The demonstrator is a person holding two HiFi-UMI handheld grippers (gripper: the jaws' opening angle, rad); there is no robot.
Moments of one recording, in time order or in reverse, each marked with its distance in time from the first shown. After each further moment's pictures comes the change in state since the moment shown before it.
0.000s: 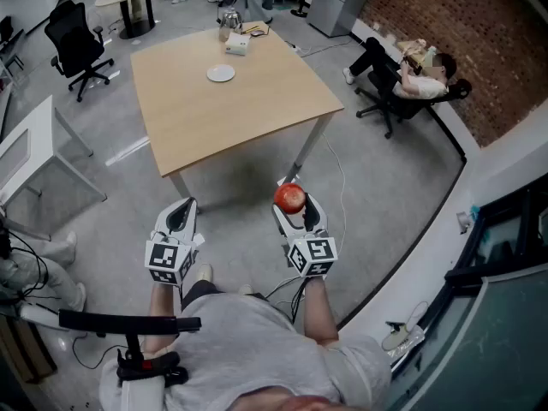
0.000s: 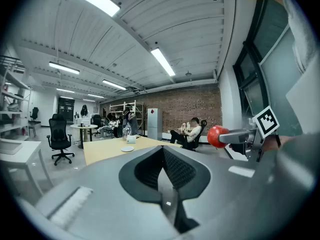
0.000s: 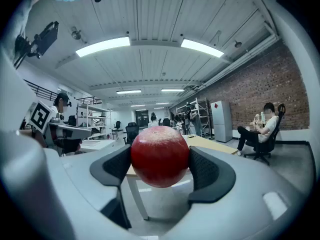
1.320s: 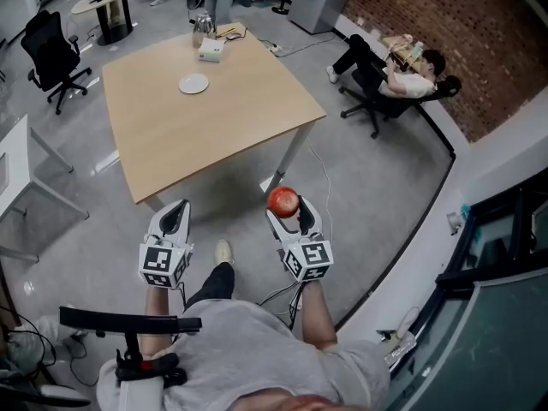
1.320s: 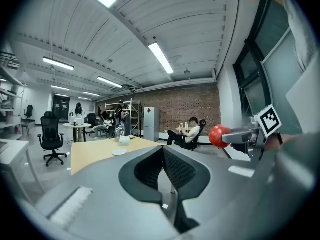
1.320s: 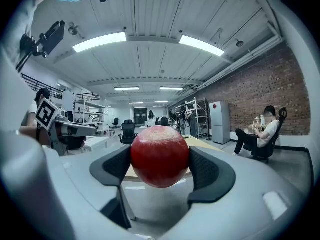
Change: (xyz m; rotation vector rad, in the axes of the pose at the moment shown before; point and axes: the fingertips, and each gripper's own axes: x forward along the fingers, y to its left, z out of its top) left arm 0.120 -0.009 0.014 -0.008 0.011 -0.039; right arm 0.053 -0.089 0.013 -0.038 0.018 -0.014
